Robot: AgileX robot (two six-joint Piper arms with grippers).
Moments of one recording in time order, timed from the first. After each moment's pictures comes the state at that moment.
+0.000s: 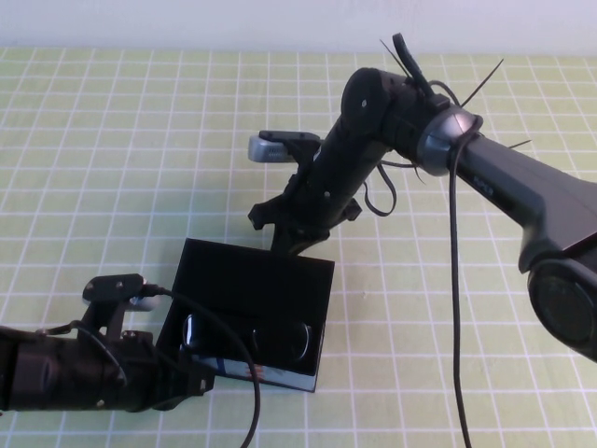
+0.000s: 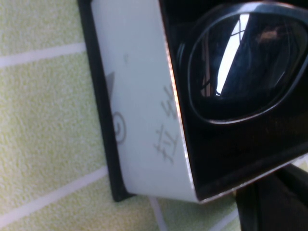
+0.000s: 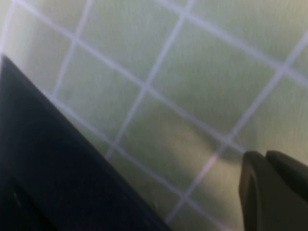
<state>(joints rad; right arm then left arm) 0.52 2.42 -2.17 0.53 1.23 -0.16 -0.27 1.62 -0.46 -1.67 0.59 1.57</state>
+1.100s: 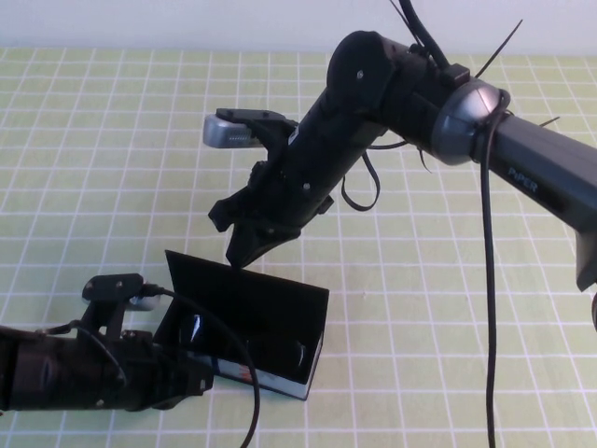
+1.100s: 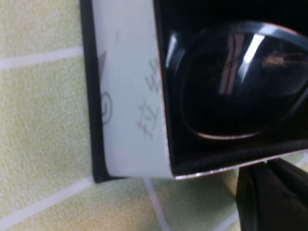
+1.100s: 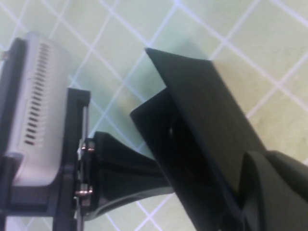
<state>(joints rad) 0.61 2.18 -1.99 0.61 1.22 -0.23 -0.27 1.62 -0.46 -1.67 0.59 1.58</state>
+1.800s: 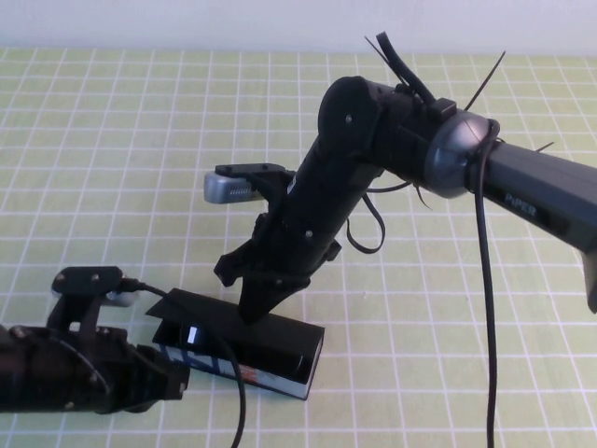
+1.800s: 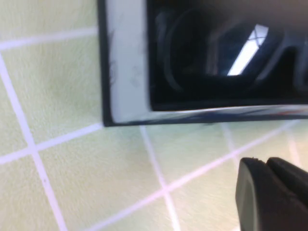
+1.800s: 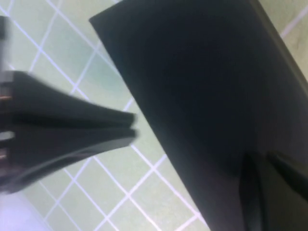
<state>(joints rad) 0.66 2.13 -1.82 0.59 1.22 -0.22 -0.27 1.43 -0.46 -1.29 0.52 1.16</state>
